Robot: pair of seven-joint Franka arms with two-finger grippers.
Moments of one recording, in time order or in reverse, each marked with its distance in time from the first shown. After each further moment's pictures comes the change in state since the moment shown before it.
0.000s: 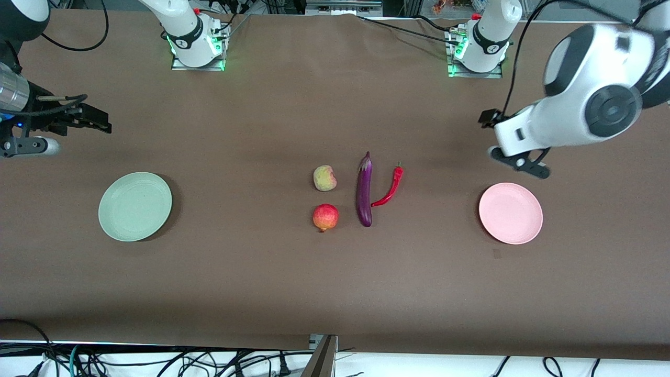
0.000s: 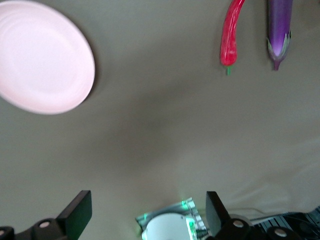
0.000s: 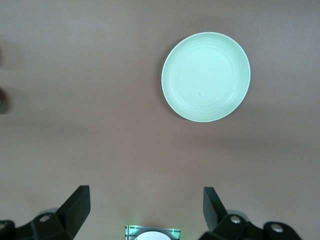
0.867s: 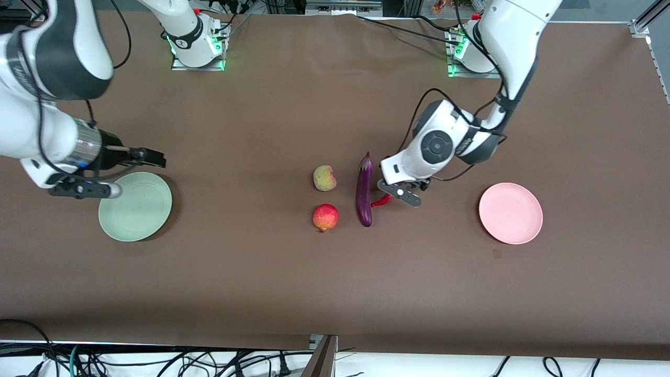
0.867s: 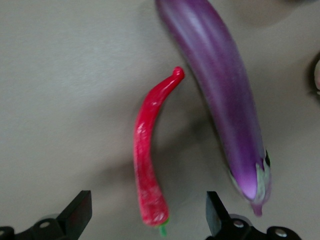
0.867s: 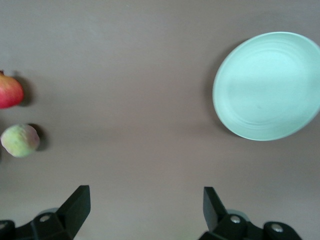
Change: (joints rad) left arm -0.201 0.313 -0.109 -0.204 0.072 0.795 -0.257; right arm 0.121 0.163 0.009 0.000 0.136 0.179 0.251
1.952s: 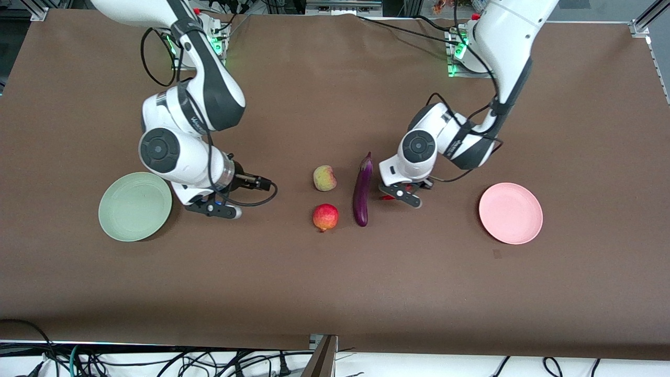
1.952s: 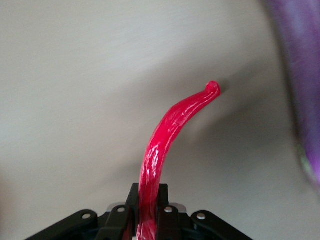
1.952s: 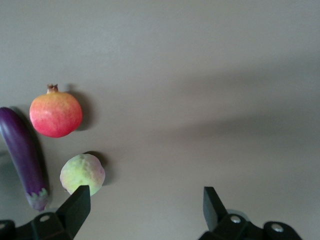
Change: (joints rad) left arm 0.028 -0.025 0.022 0.032 0.210 -0.193 -0.075; right arm 0.264 0.204 0.003 0.000 0.090 0.273 0.307
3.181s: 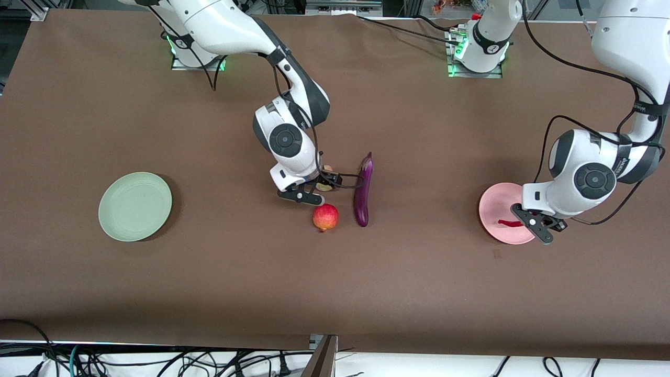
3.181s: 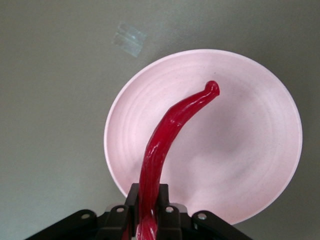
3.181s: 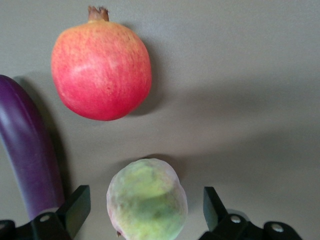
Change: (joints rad) left arm 0.525 0.001 0.002 0.008 0.173 0.147 0.855; right arm 0.262 0.239 0.000 0.000 0.002 0.357 0.257
